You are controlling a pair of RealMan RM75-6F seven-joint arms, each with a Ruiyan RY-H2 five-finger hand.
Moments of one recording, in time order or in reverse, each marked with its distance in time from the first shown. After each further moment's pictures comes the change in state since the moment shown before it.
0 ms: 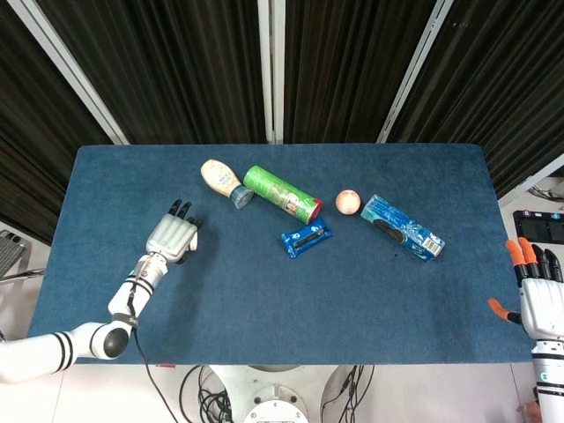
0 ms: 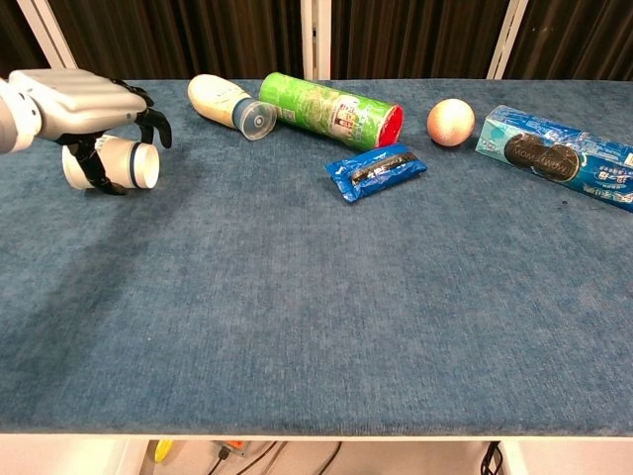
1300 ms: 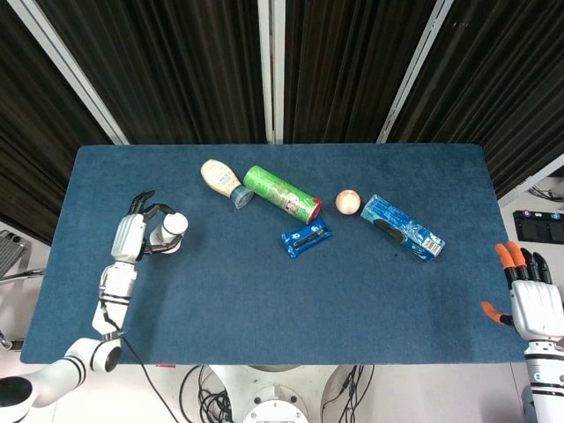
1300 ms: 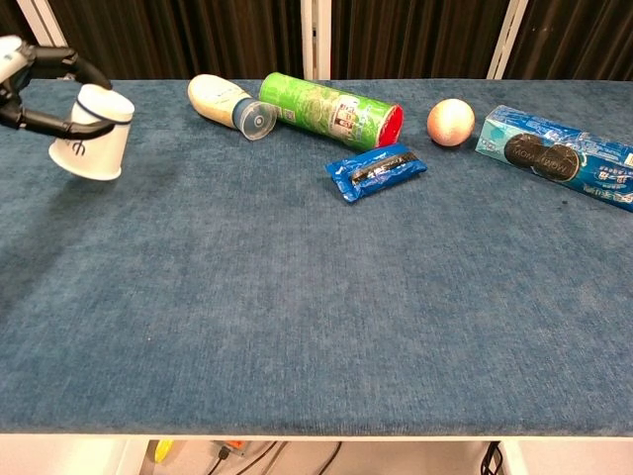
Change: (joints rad) left arm 0.265 -0.350 -0.038 0.650 0.482 0.411 -1.404; right arm 0.010 0.002 -0.017 -0.023 0.004 -0.034 -0.019
